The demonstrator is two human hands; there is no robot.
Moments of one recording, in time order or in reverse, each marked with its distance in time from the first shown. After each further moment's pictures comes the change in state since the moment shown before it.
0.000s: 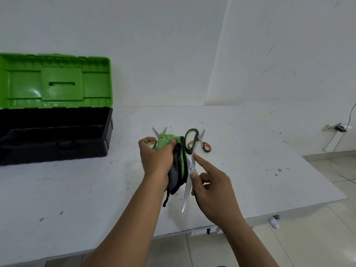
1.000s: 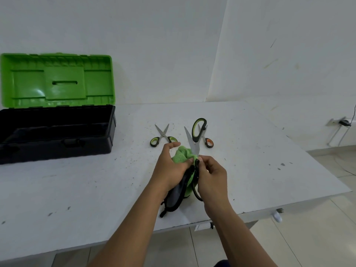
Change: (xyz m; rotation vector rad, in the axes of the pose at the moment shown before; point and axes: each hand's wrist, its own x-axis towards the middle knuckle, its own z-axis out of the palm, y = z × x) left_hand -0.019 -0.018 -0.023 0.471 -0.409 0.049; right_hand 0.018 0.006 0.033 0.411 0.263 0.323
